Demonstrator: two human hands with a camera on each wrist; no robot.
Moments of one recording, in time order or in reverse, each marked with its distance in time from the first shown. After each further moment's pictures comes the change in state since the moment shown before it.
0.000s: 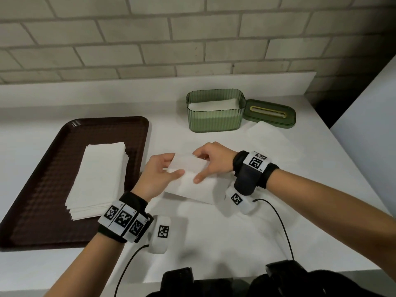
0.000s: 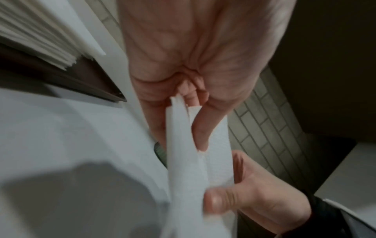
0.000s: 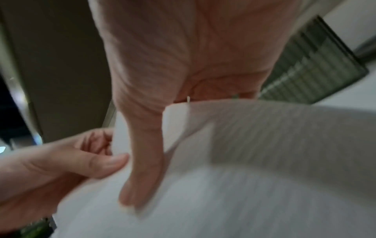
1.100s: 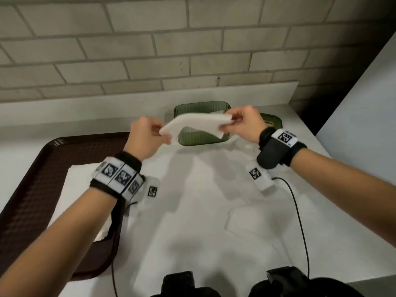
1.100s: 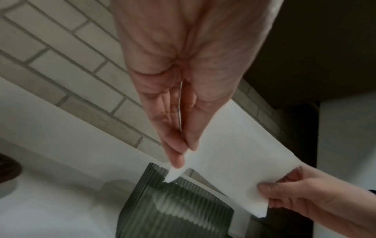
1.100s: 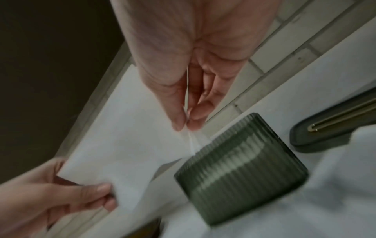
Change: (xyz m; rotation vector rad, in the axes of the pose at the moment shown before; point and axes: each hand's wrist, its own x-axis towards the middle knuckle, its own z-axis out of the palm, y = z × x) left_hand 0.092 0.075 -0.018 0.533 0.170 0.178; right_hand -0.020 0.041 -0.105 0.221 0.661 0.079
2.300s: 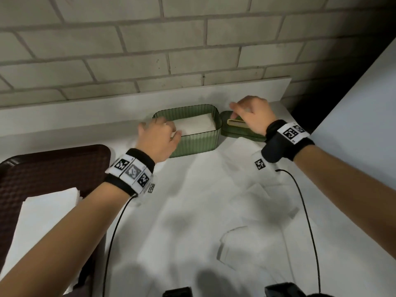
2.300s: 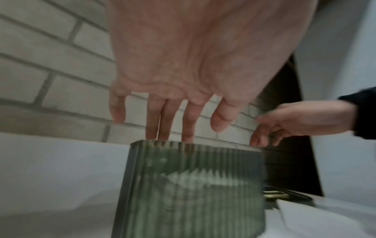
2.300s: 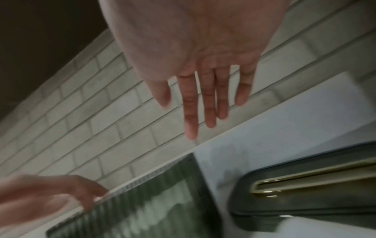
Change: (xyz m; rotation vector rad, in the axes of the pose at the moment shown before) left_hand 0.088 0.000 0.074 0.626 -0.193 0.167; right_hand 0.064 0.062 -0.054 -0.363 0.088 0.038
